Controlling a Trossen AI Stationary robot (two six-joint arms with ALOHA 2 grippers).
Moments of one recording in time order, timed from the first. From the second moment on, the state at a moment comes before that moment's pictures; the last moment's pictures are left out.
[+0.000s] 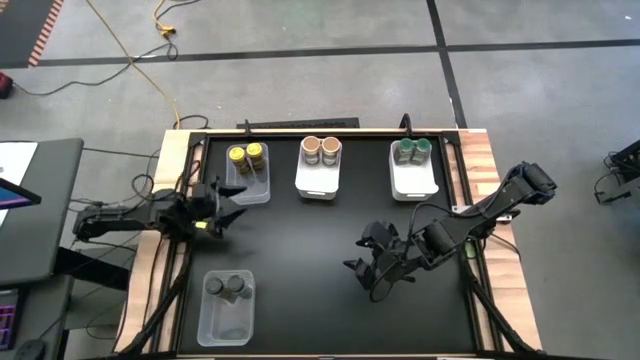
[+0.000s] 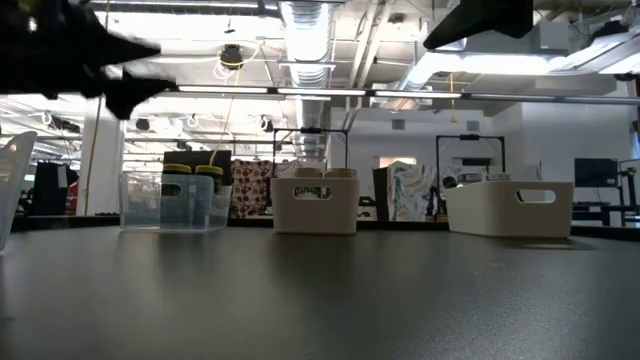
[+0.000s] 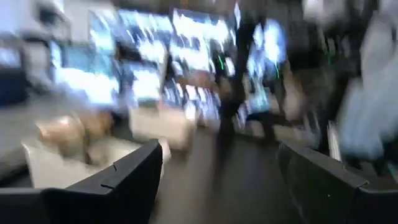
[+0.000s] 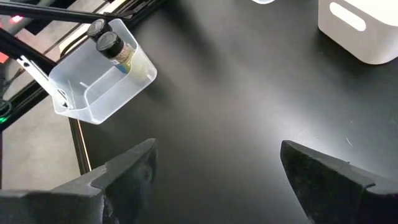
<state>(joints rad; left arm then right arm) 0.04 0.00 0.01 0.15 -0.15 -0.15 0.50 1.48 1.21 -0.54 0.52 1.00</state>
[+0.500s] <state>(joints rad) 0.04 0.02 0.02 0.02 -0.02 -0.05 0.50 1.48 1.21 -0.55 0.52 0.92</state>
